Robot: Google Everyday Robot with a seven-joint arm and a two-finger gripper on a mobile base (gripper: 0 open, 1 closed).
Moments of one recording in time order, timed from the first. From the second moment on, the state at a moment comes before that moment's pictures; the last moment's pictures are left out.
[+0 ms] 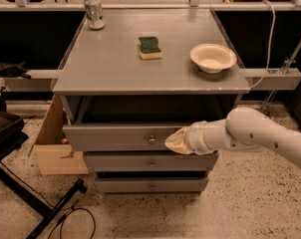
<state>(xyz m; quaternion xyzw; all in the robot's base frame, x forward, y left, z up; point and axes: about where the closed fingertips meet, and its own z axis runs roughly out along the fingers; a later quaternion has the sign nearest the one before) 0.559 -0.074 0.645 -0.56 0.71 0.18 0.38</state>
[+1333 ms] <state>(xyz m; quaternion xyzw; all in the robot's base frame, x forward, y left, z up) 0.559 -0.074 0.644 -0.56 0.71 0.18 0.38</state>
